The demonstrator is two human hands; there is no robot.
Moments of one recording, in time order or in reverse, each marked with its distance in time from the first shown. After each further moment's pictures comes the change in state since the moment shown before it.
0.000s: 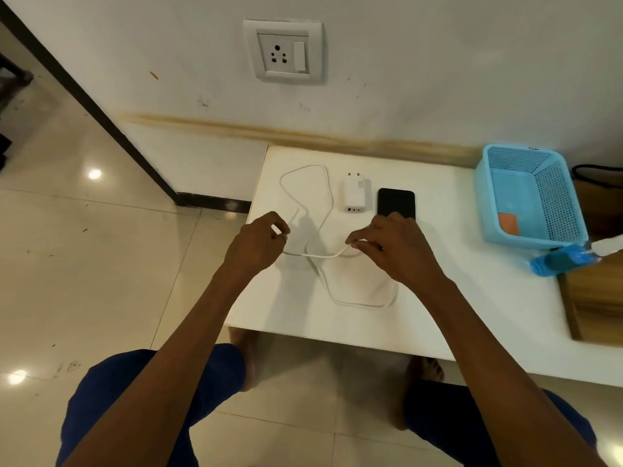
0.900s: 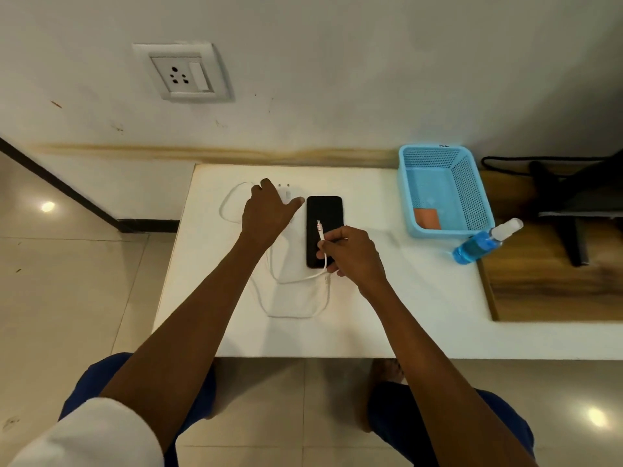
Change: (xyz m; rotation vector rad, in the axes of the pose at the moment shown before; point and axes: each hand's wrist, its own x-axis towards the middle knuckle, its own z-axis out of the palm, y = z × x) left_hand 0.085 0.121 0.099 0.146 0.171 0.085; right_hand -0.018 0.039 -0.010 0.777 -0.003 0.805
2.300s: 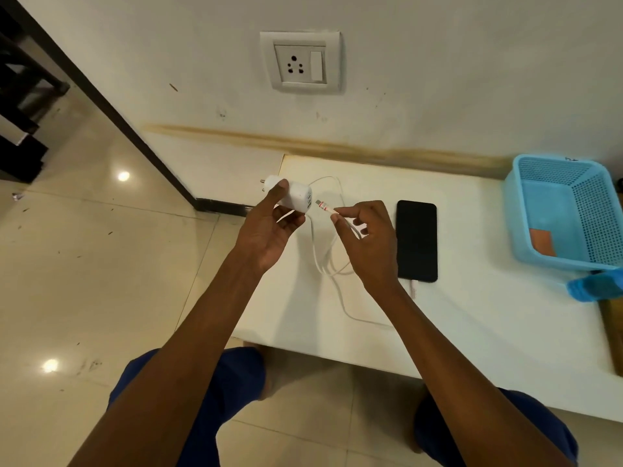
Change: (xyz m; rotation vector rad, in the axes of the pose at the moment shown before) left_hand -0.041 -0.105 -0.109 -1.546 -0.085 -0.424; right_hand 0.006 -0.055 0.121 0.089 0.244 -0.648
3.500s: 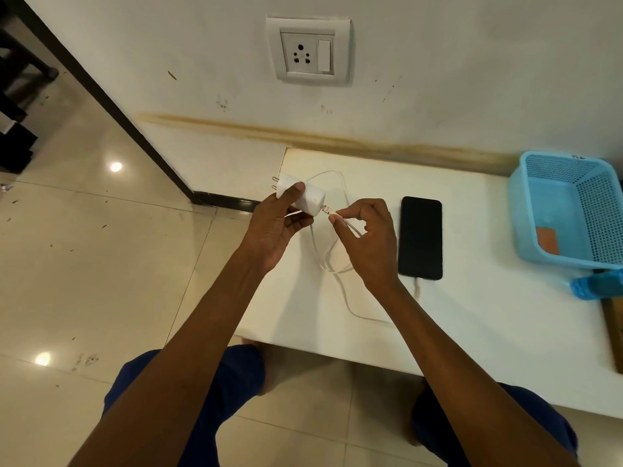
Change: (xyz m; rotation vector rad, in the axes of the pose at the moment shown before) left_hand -0.008 0.002 0.006 0.222 -0.023 0.029; right_hand 0.000 0.012 0.012 -0.080 -0.023 -0.003
